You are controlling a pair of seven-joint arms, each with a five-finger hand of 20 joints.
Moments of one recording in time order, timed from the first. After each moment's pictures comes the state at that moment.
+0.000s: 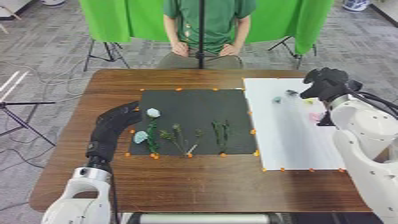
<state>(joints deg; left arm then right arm) 117.2 -75.4 -92.1 -120.5 73.6 4.0 2.4 -84.9 -51.9 84.9 -103.1 -148.2 -19.4 15.7</state>
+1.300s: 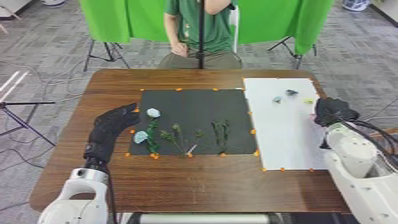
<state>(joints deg) 117.8 -75.7 -93.6 -120.6 73.6 3.0 1.3 -89.7 -54.7 83.9 -90.1 -155.6 -7.0 18.3</state>
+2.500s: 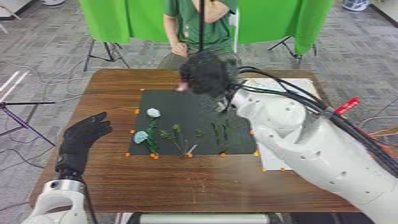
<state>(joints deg) 122.8 -75.6 -100.6 -120.5 71.1 7.4 1.5 -53.8 -55.5 38.5 -103.6 -140.1 -0.6 -1.9</state>
